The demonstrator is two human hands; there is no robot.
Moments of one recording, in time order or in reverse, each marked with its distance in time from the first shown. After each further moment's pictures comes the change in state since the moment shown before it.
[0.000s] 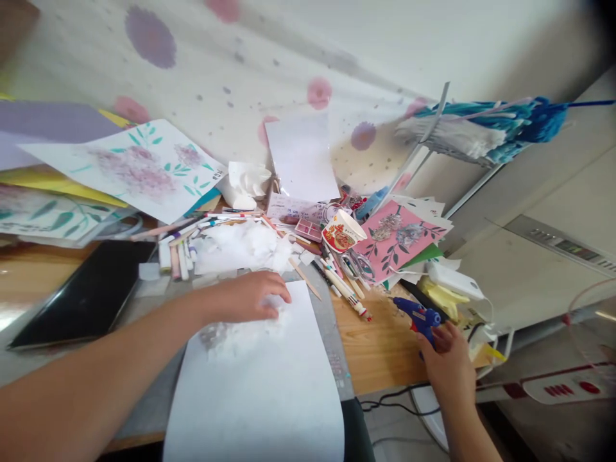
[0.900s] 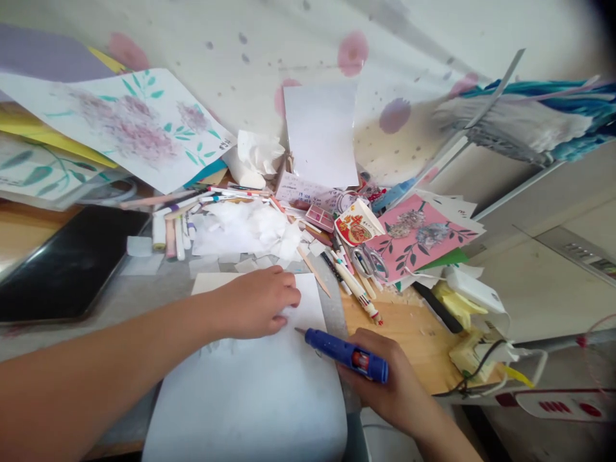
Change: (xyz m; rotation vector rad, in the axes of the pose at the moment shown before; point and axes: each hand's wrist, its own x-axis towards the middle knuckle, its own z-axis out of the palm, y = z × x) left_hand 0.000 0.013 0.023 0.150 -0.013 0.007; right_hand -0.034 -0.153 -0.002 0.225 -1.109 -0.507
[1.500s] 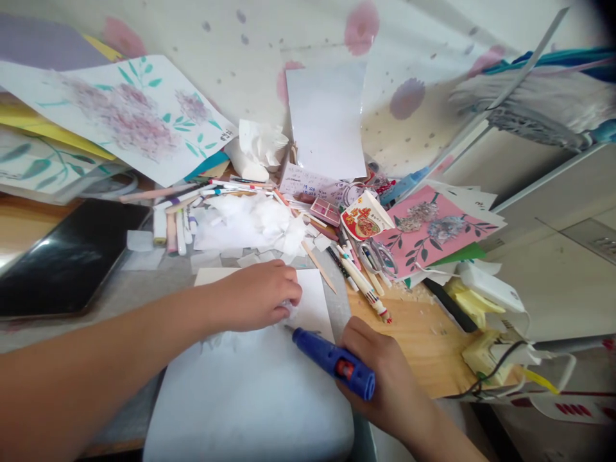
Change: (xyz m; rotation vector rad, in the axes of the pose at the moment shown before) left_hand 0.002 -0.004 -0.006 -0.037 -0.024 -0.003; right_hand 0.012 -0.006 0.015 -0.292 0.017 -0.196
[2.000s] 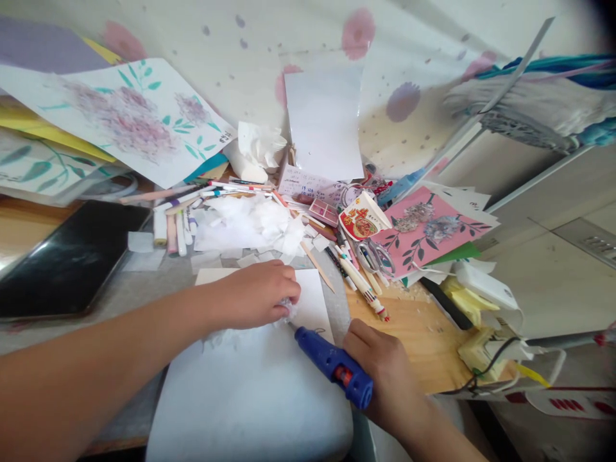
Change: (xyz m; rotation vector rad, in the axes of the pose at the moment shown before) left_hand -0.001 -0.001 0.000 -0.018 -0.002 -0.027; right_hand -0.004 0.002 0.004 -0.239 0.108 -0.083
